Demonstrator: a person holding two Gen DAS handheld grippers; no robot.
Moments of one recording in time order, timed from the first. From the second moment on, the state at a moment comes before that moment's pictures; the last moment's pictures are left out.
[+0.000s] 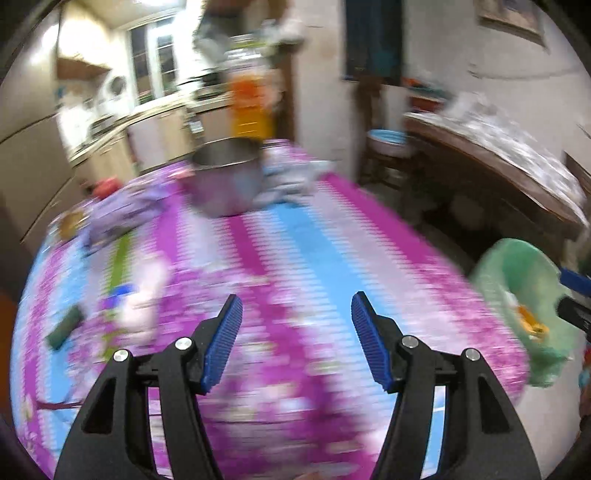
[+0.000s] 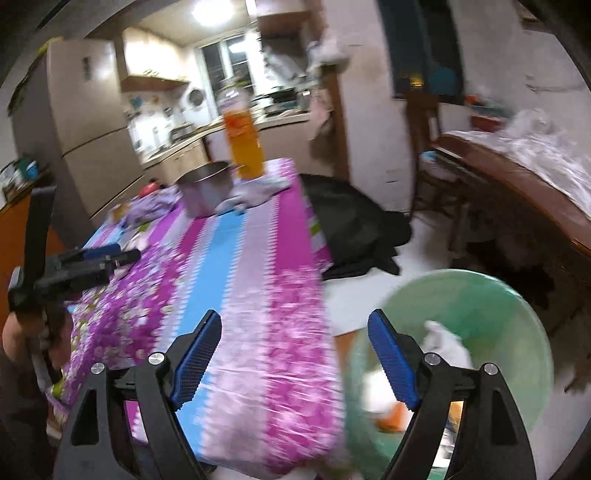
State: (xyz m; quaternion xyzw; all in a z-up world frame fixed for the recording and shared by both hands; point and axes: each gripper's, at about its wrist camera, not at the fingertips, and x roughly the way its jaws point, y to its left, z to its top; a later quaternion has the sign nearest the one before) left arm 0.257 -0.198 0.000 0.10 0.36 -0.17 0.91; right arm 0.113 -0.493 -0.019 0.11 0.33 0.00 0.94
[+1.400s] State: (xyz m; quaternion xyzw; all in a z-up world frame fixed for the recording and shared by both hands) left arm 0.379 -0.022 -0.057 0.11 0.41 -0.16 0.89; right arm 0.344 -0.200 -0.065 0.08 0.41 0.24 0.88
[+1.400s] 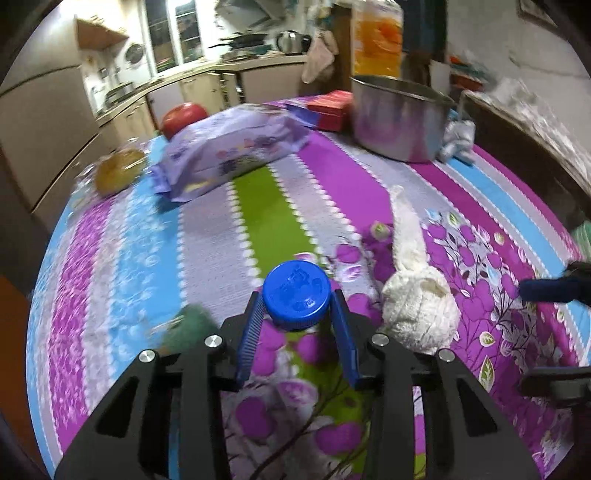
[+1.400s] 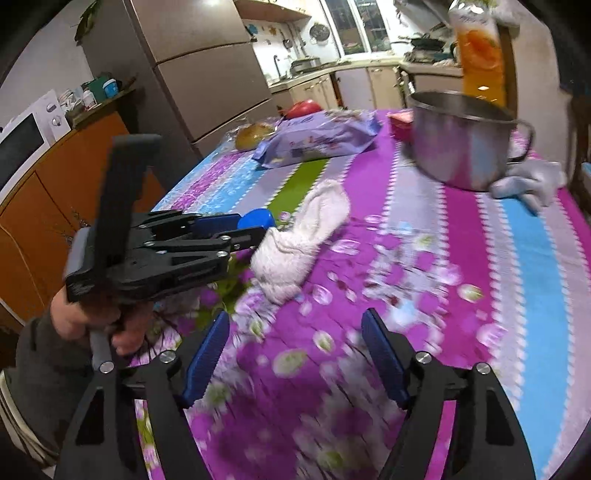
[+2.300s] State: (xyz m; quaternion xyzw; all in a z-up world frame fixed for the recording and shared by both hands) left arm 0.335 -0.006 -0.012 0.06 0.34 -0.07 0.93; right arm 0.335 -0.182 -0.038 0.01 0.33 0.15 0.93
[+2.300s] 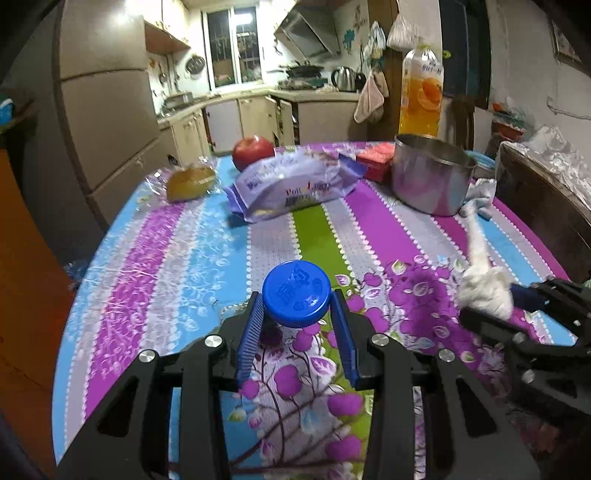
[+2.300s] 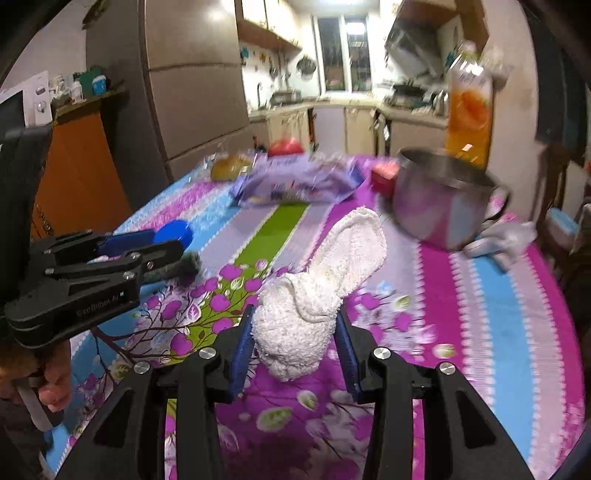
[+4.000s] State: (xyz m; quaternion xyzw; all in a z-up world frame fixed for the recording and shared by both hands) left arm 0.167 -0.293 0.059 0.06 0.22 -0.27 0.94; right arm 0.024 -0.494 0.066 0.05 0.18 -0.15 0.97
